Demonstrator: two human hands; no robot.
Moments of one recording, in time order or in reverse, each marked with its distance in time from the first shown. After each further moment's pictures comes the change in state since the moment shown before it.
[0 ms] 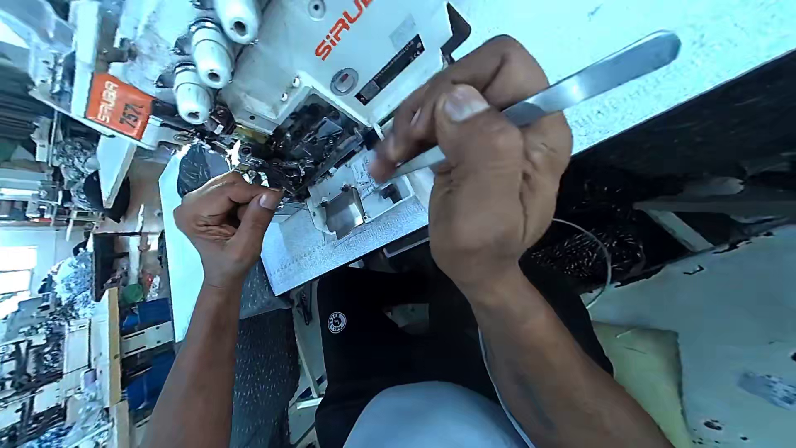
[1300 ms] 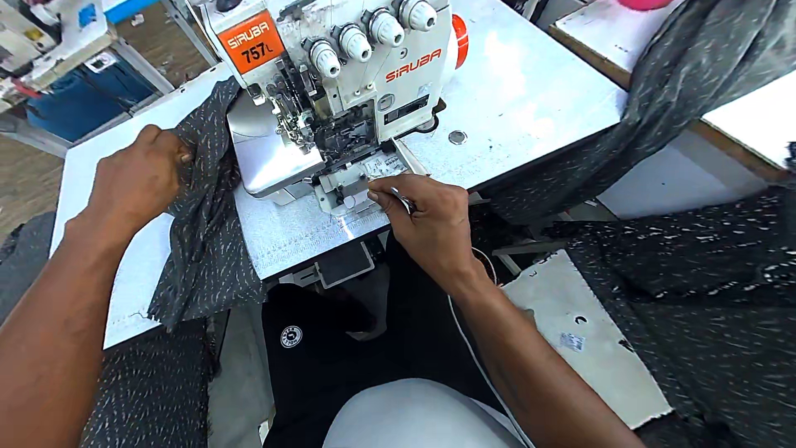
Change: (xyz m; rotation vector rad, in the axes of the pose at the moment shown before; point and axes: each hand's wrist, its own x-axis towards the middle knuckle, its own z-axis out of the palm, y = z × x) left_hand -0.050 -0.082 -0.147 0.918 -0.337 -0.383; right_hand -0.071 -0.012 0.019 -0.955 -0.419 -0.174
